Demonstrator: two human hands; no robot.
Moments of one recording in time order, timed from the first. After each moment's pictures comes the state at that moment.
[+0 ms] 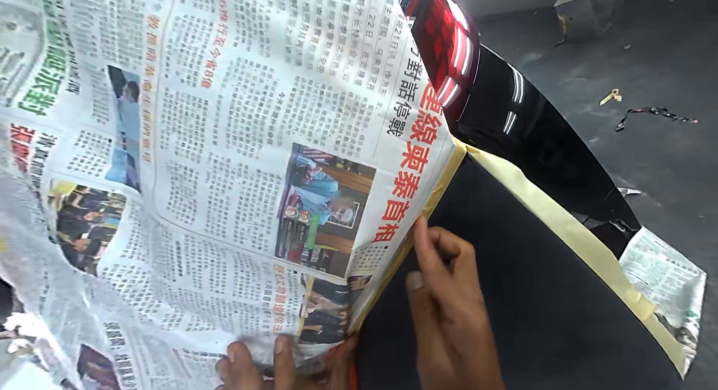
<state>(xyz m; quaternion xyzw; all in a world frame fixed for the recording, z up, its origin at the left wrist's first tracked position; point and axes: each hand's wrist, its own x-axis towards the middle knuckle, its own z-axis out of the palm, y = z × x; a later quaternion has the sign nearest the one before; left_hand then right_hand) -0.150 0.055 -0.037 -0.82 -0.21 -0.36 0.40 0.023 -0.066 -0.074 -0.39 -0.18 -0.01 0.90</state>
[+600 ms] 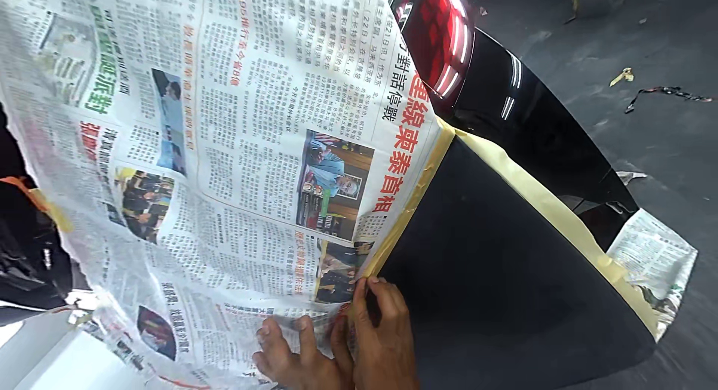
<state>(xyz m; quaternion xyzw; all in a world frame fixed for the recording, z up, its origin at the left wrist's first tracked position) -0.170 0.043 -0.042 -0.81 -0.18 -0.35 0.42 -0.099 -0.013 -0.091 -0.62 -0.21 -0.12 0.75</state>
